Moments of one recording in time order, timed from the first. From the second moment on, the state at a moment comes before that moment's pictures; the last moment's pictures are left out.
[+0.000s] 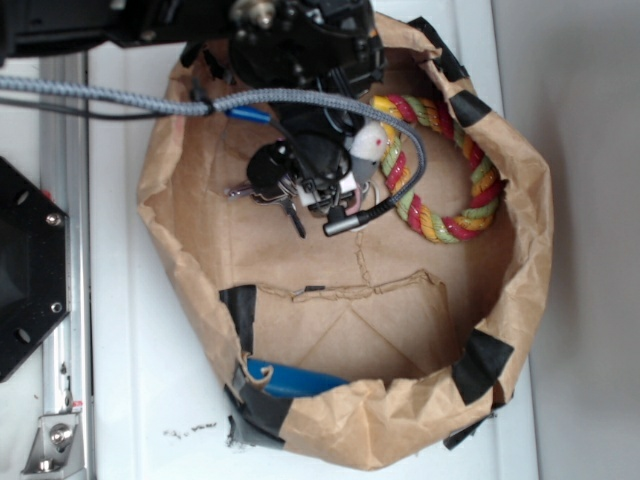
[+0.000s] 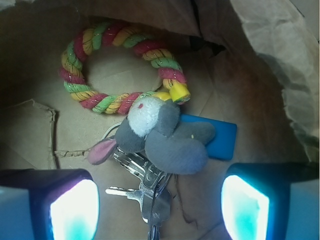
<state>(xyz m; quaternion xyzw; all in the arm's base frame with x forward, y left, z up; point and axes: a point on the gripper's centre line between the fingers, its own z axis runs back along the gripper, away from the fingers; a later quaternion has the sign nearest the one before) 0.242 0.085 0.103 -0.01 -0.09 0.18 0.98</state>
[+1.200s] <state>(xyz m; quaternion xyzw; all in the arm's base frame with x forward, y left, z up) 0.223 0.029 0.095 -0.02 -0.06 0.13 0.99</state>
